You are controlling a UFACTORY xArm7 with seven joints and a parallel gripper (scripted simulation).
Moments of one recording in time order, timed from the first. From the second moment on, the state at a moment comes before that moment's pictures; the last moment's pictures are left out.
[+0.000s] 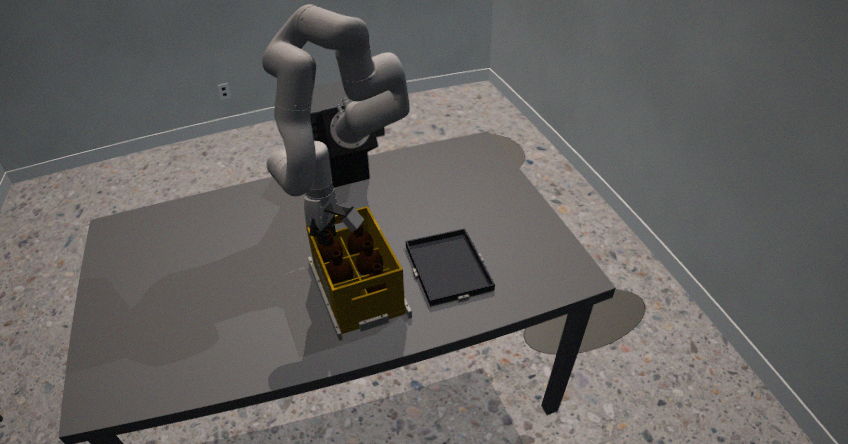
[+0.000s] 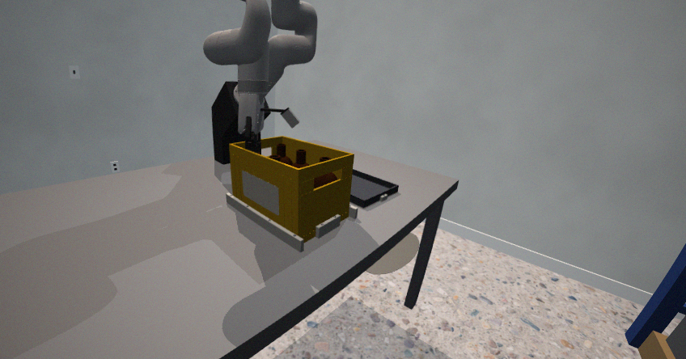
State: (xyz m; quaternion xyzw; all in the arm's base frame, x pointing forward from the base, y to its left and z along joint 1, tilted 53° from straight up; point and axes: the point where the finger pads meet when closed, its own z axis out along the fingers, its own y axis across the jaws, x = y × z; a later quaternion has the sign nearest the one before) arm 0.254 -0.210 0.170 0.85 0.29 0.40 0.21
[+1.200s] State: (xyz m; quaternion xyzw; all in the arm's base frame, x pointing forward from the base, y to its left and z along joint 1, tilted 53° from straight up) arm 0.254 -0.210 0.170 0.85 0.29 0.40 0.21
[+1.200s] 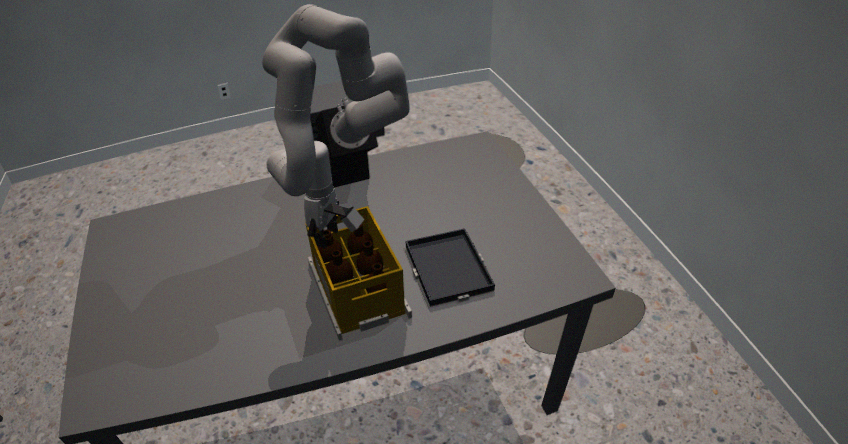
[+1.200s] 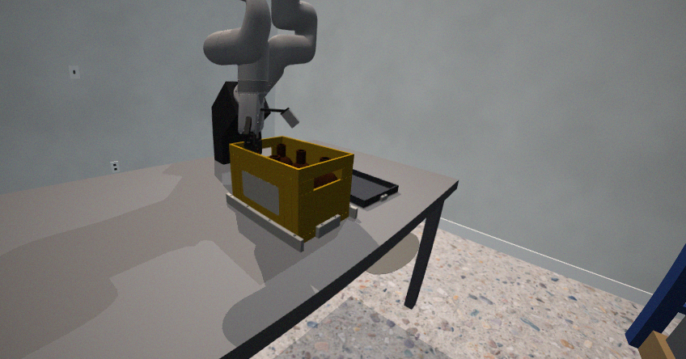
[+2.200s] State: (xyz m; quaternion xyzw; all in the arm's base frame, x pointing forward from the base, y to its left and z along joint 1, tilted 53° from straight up) arm 0.246 -0.208 0.177 0.85 0.29 0.40 0.21
